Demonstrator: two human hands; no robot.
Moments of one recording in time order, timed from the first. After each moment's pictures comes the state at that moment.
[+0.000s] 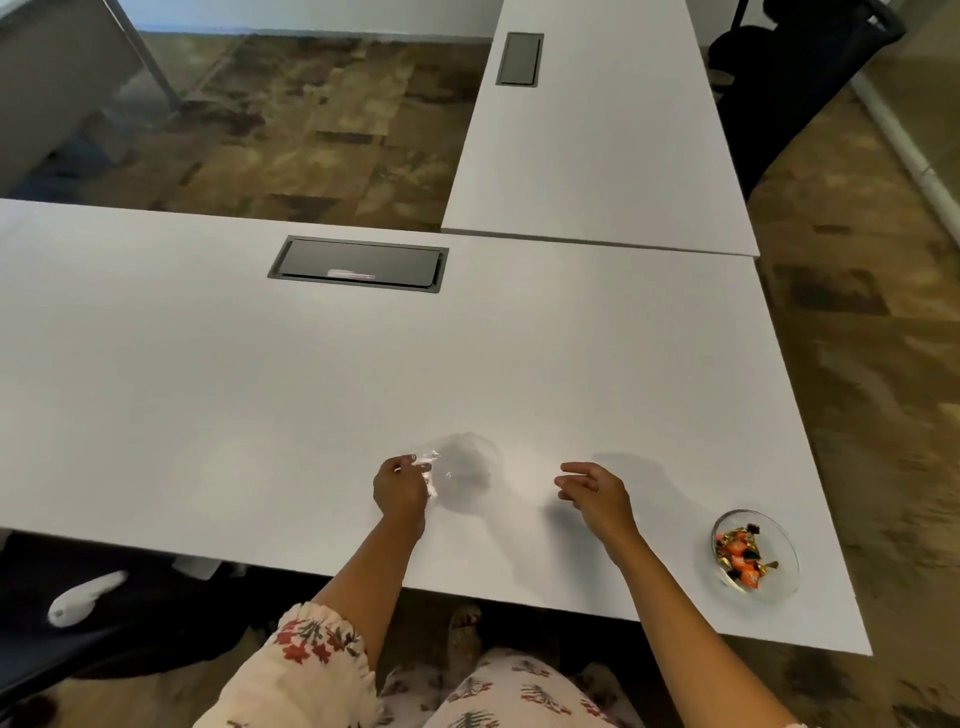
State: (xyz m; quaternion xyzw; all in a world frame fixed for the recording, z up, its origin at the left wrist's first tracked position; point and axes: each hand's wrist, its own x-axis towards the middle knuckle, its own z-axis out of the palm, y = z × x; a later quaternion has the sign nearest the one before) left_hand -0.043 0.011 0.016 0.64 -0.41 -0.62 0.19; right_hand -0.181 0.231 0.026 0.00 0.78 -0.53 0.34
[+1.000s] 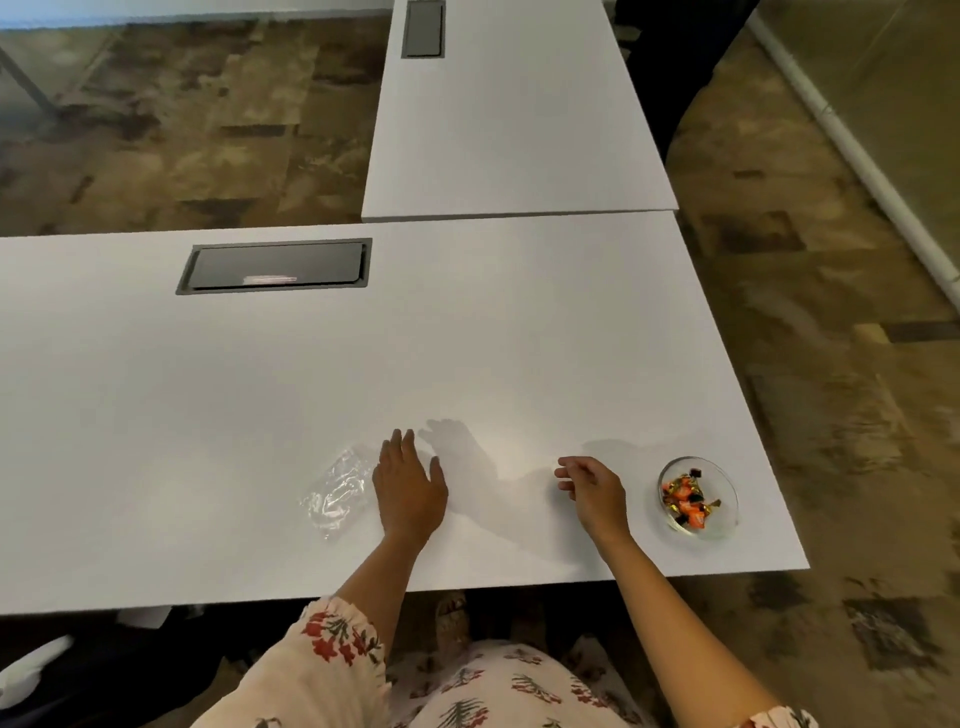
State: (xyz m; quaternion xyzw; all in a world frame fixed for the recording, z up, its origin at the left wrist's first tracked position) left_hand -0.067 0.064 0.000 0.41 -0.87 -0.28 0.00; right_hand -0.180 0.283 0.006 0.08 0.79 -0.55 0.24
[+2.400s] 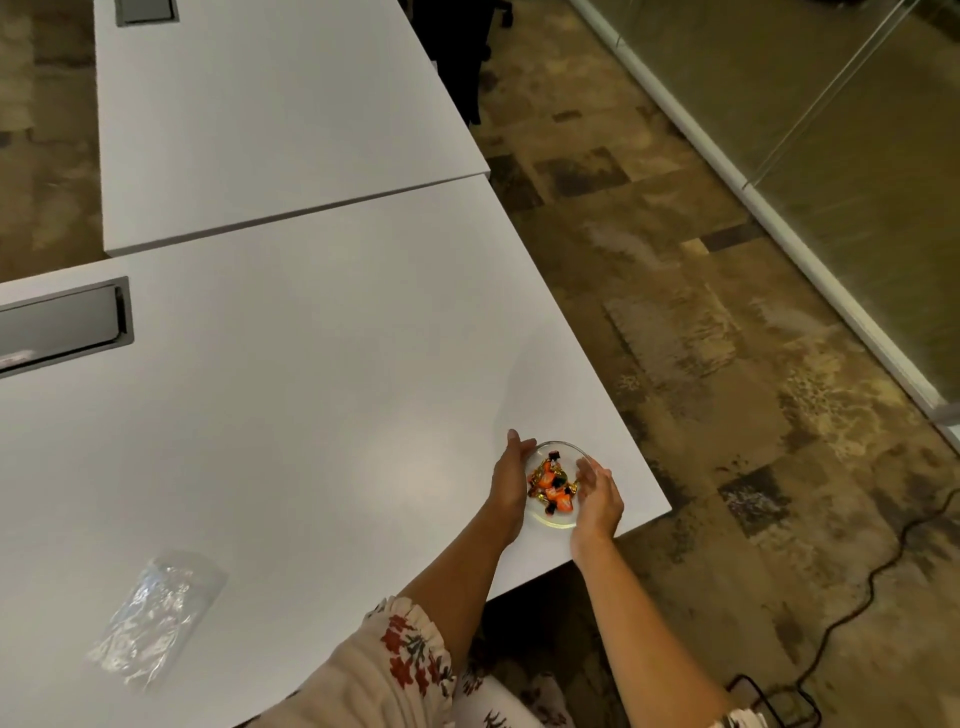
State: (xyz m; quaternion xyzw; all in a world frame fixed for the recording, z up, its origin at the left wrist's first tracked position) left_hand -0.252 0.318 -0.007 0.33 -0.51 -0.76 -0.26; right_hand -0.241 0.424 -0.025 0.45 0.57 -0.68 0.02
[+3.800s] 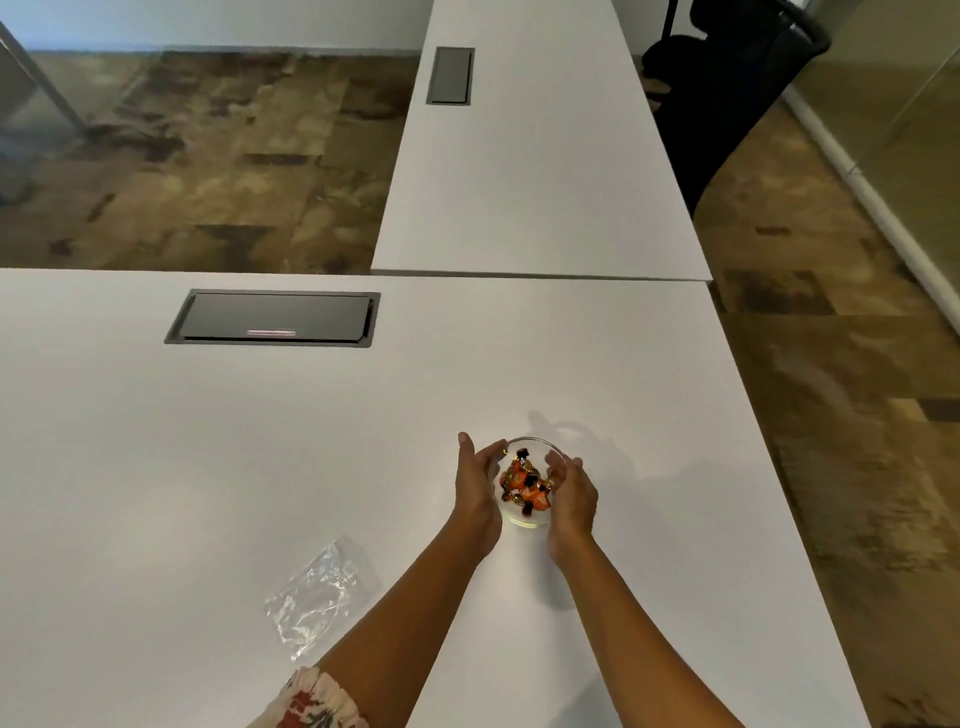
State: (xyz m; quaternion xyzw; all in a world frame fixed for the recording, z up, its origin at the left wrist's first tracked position) left_hand -0.242 0.057 0.026 0.44 -0.33 -0.83 0.01; right_hand -0.291 0.152 0.005 0.25 0.68 -0.64 0.24
